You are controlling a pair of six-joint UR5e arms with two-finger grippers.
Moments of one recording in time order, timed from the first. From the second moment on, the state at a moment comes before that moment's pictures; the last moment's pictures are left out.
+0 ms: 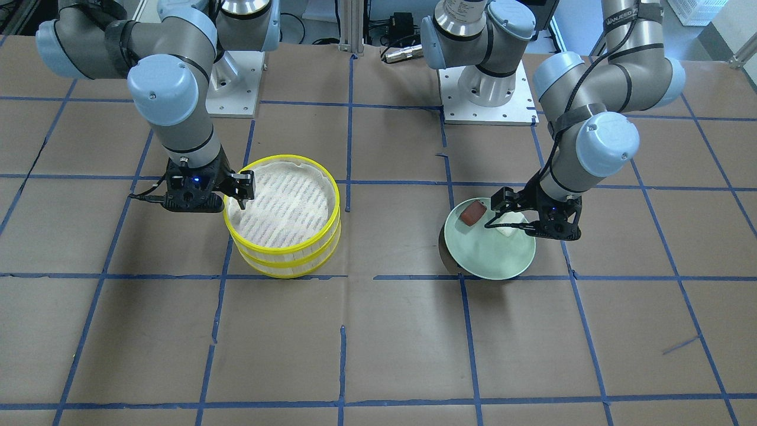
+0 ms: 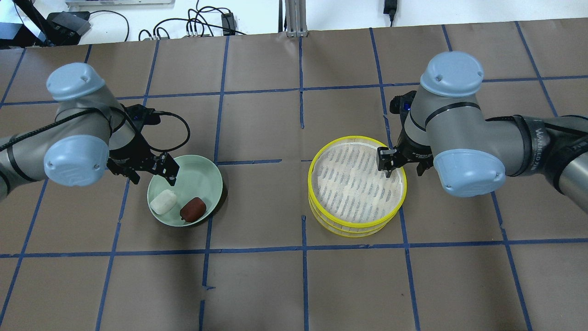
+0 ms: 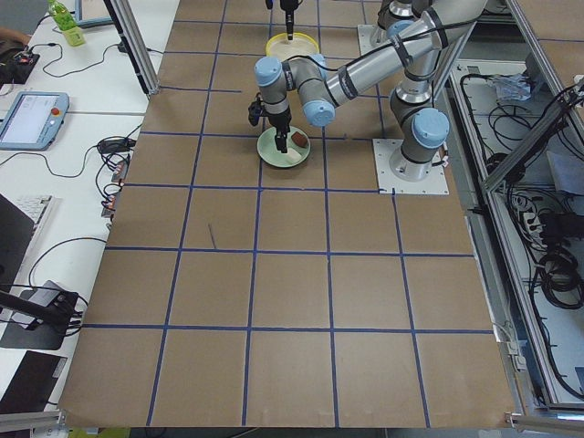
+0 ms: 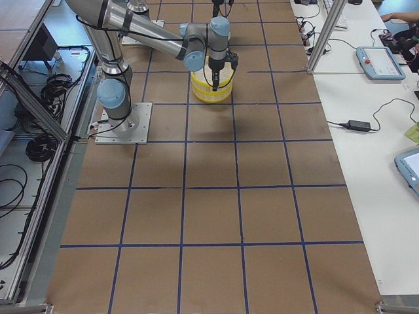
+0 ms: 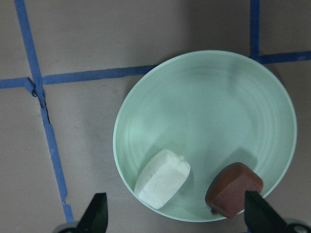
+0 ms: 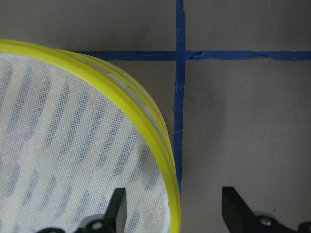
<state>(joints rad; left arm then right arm) -1.35 -1.73 -2.05 -1.13 1.62 0.35 1.60 -1.50 2.03 -2.06 -1.59 0.02</state>
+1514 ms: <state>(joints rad) -1.39 -1.70 -2.03 -1.07 1.62 0.37 1.47 -1.54 1.96 -2.01 -1.59 -0.14</state>
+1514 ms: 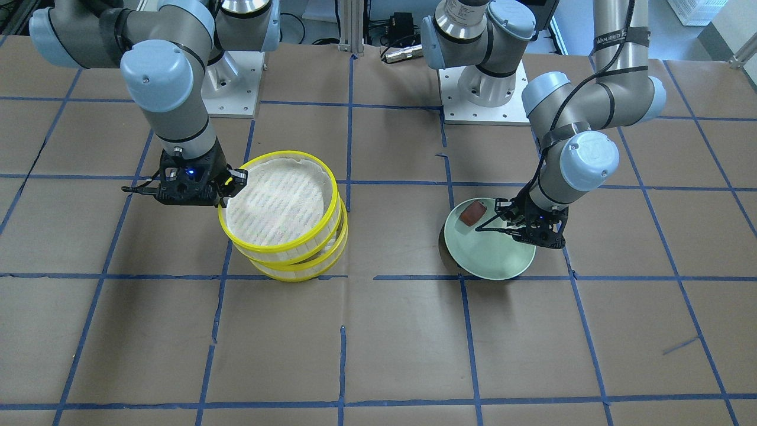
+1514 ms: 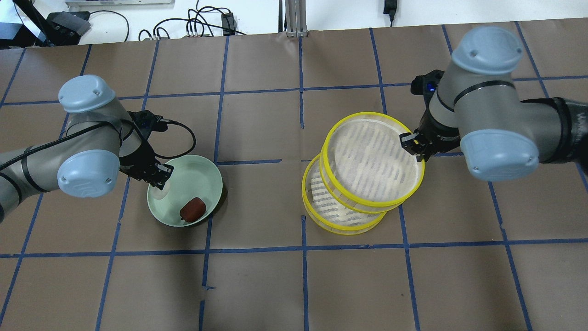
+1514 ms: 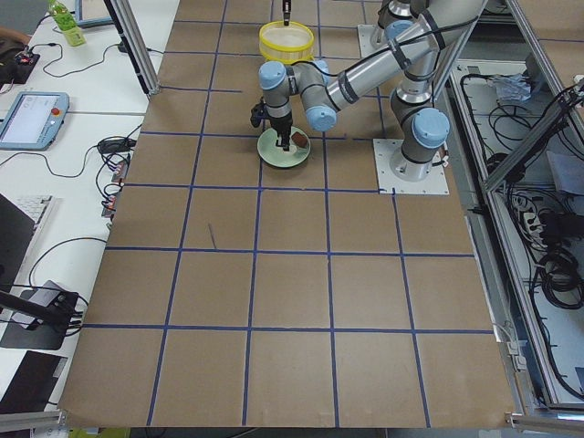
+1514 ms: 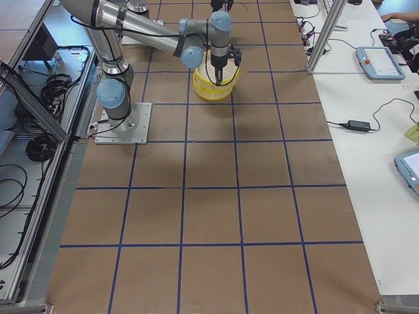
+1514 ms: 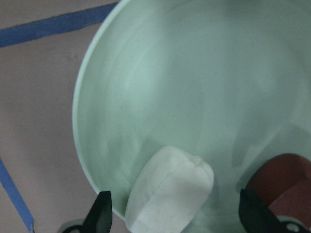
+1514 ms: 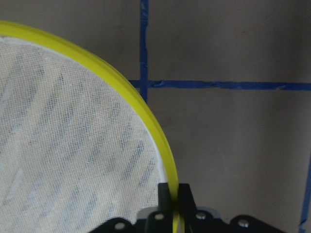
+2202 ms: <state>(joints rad) -1.73 -1.71 -1.73 -1.28 1.50 -0.31 1.09 -1.51 1.94 -2.00 -1.59 -0.66</state>
